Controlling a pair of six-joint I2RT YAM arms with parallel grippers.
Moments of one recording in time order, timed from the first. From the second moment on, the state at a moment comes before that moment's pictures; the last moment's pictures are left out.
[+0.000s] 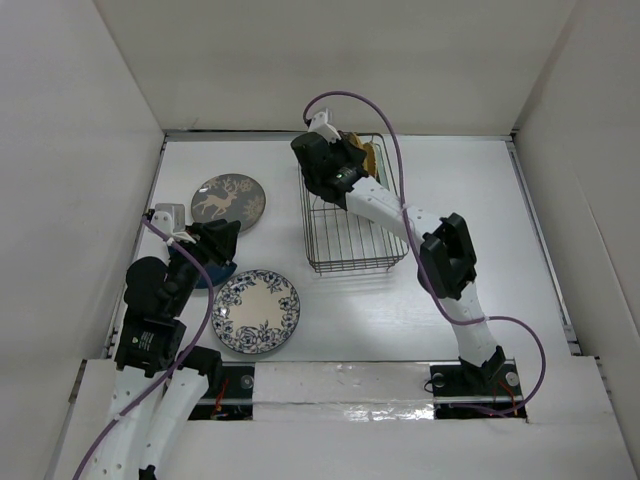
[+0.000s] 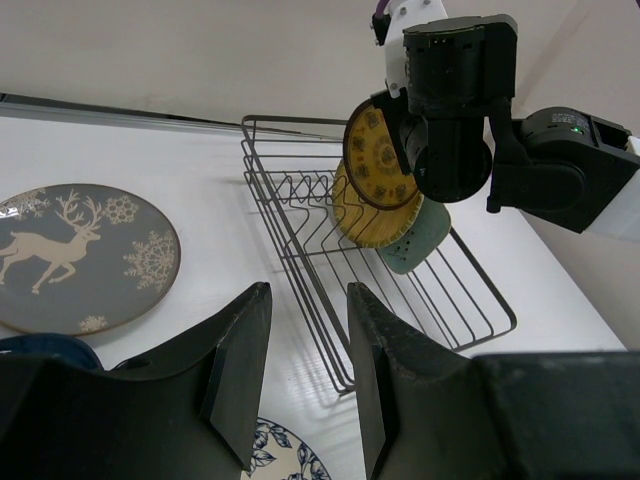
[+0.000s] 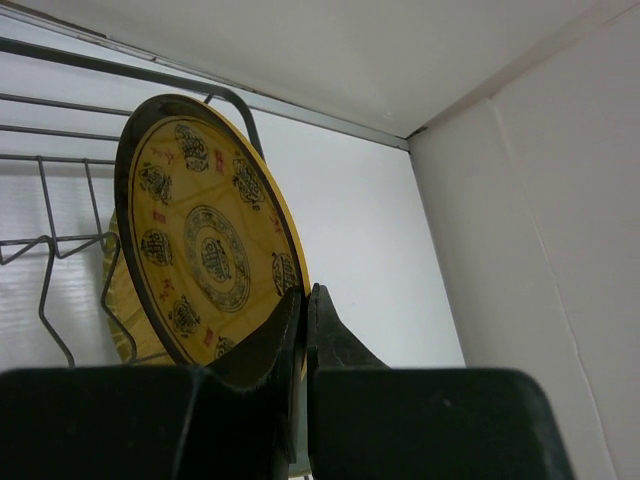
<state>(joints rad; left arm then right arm) -0.24 0.44 0.73 -0.25 0.11 -0.37 0.77 2.21 2.08 -0.37 1.22 -0.23</state>
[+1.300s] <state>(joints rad) -0.26 0.47 0.73 -0.26 0.09 -0.37 0.93 1.65 1.45 -0.18 0.91 0.19</state>
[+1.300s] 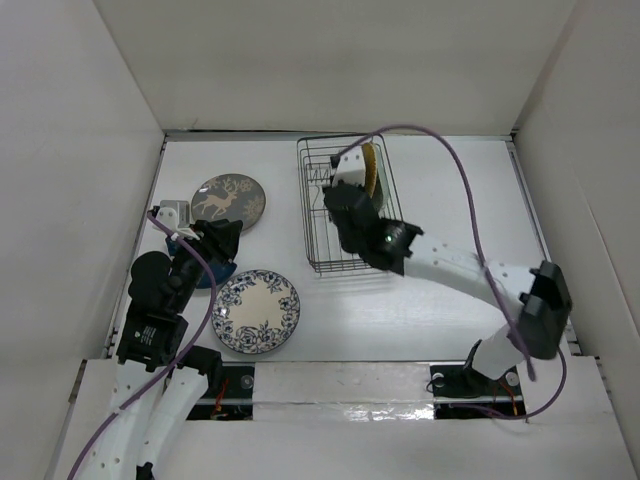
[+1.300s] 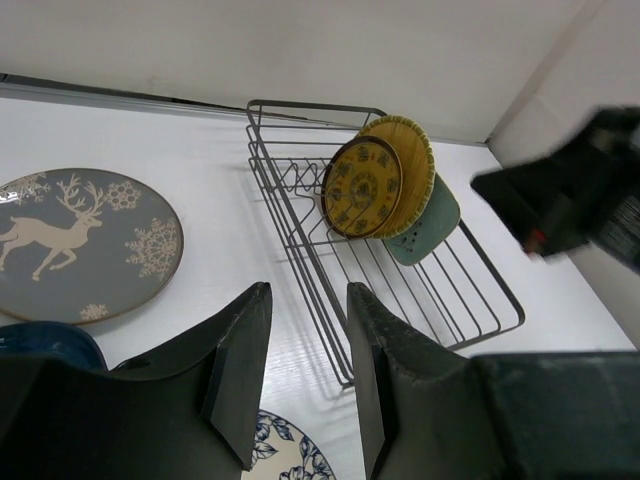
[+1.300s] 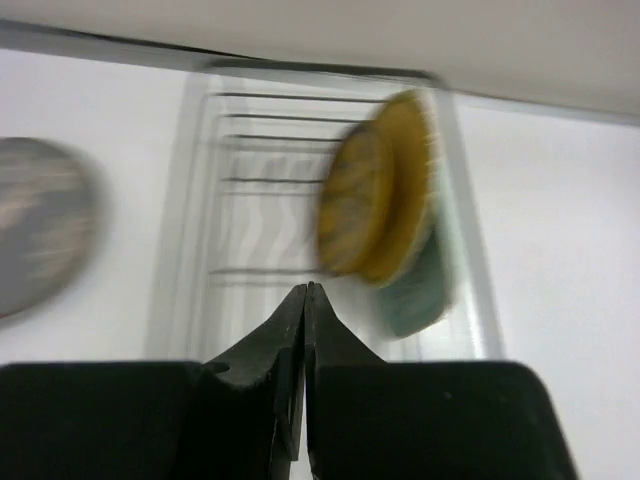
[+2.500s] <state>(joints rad) -0.26 0.47 0.73 -0.26 0.08 -0.37 1.24 1.89 0.70 0.71 0.32 1.33</state>
